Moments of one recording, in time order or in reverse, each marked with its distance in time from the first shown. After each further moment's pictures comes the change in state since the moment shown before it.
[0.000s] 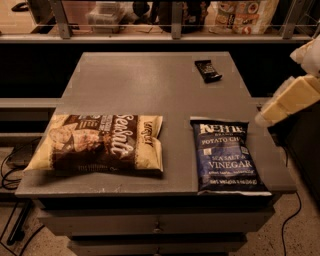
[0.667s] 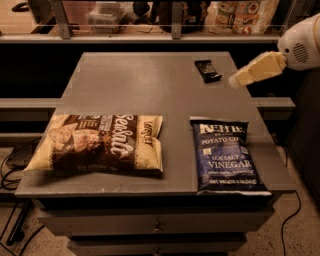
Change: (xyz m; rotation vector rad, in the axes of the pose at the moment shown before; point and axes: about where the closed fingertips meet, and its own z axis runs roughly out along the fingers) arm -0.039 -0.082 0.051 0.111 -0.230 0.223
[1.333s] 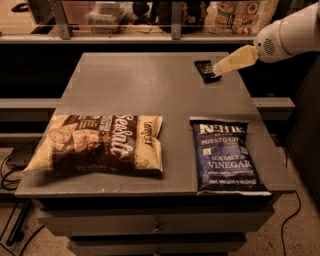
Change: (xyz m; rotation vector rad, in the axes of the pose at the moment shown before) arm -0.021 -0.041 0.086 -0.039 -0.044 0.105
